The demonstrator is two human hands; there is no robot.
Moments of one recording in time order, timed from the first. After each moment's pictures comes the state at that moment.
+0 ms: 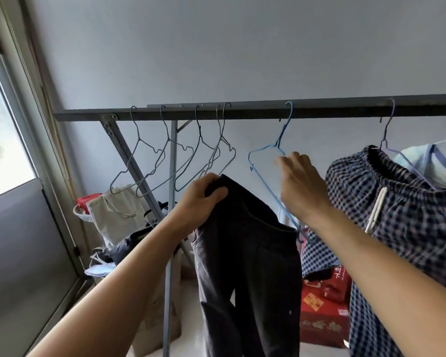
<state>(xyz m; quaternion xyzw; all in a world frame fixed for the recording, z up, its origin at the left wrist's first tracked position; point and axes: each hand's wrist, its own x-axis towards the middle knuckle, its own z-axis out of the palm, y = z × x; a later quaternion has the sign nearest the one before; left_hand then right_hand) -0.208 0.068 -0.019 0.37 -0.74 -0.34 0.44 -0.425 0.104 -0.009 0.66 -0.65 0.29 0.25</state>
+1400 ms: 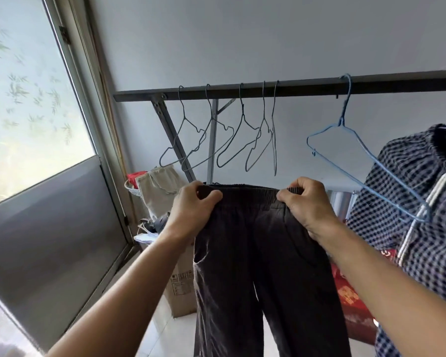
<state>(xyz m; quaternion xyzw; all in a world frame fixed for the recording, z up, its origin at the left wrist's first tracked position) -0.138 0.116 -0.051 0.57 -0.60 -0.28 0.49 -0.353 0.121 -0.057 0.53 -0.60 0.55 -0.24</state>
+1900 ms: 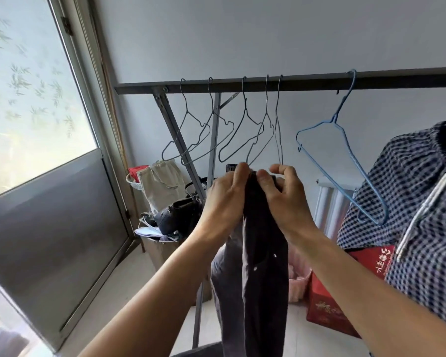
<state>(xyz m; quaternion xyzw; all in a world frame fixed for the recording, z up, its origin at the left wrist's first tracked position) -0.194 0.144 -0.036 0.46 -0.63 -0.35 0.52 -0.313 0.140 -0.056 0.54 -0.48 0.60 -0.33</state>
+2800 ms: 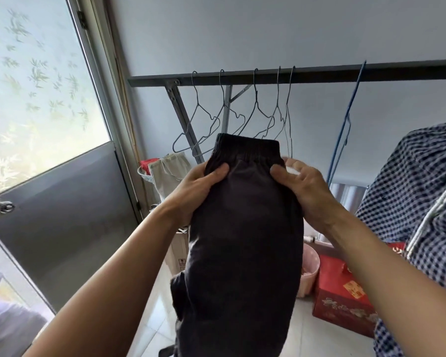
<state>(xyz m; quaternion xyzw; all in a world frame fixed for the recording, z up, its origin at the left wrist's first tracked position) -0.130 0.136 -0.035 0.38 -0.57 -0.53 0.50 -0.343 0.139 -0.045 0.55 -0.37 0.56 -0.51</state>
